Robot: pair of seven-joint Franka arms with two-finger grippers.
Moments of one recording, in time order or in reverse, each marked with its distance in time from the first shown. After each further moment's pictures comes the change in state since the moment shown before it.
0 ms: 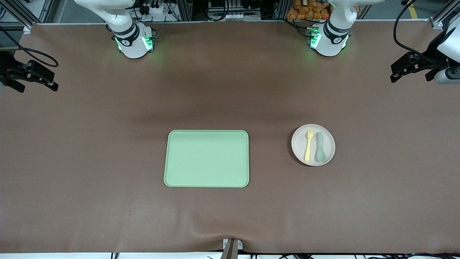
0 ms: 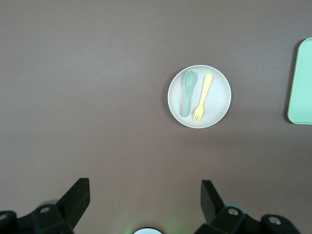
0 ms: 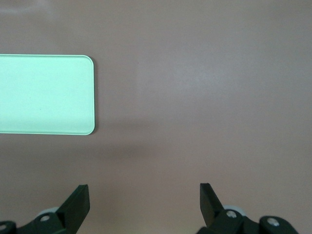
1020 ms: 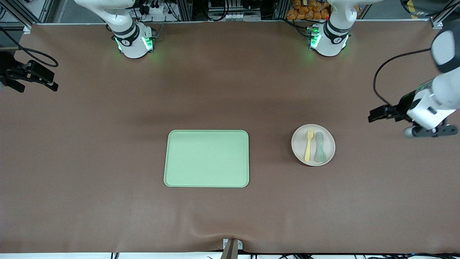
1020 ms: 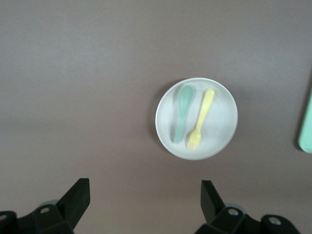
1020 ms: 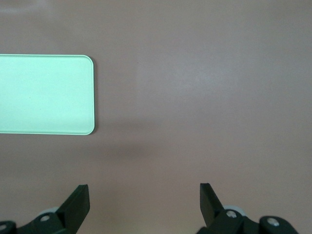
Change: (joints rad) left arm 0.058 0.183 0.011 -0.265 -0.112 0.409 0.056; right arm 0.000 0.000 -0.001 -0.001 0.000 0.000 0.000
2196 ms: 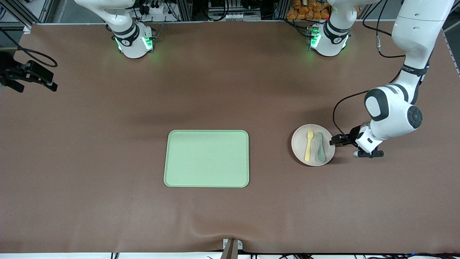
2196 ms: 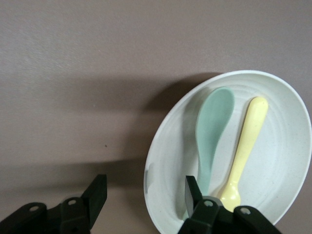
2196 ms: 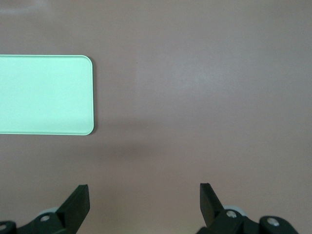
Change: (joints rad) left arm 0.026 0.324 -0.019 -0.286 -0.329 0.583 0.328; right arm -0.003 0.000 -0.002 -0.001 0.000 0.000 0.000
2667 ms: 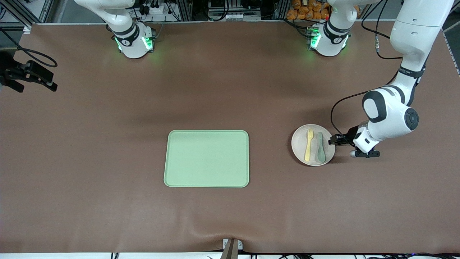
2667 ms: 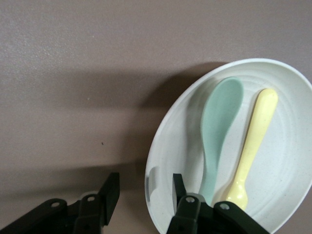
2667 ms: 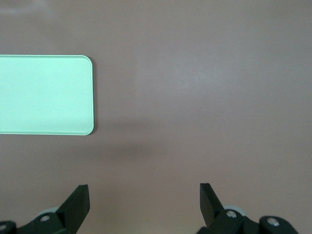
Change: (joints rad) left arm 0.000 0.023 0.000 0.000 -0.004 0.000 0.014; right arm 0.000 0.000 0.000 0.000 0.000 0.000 0.000
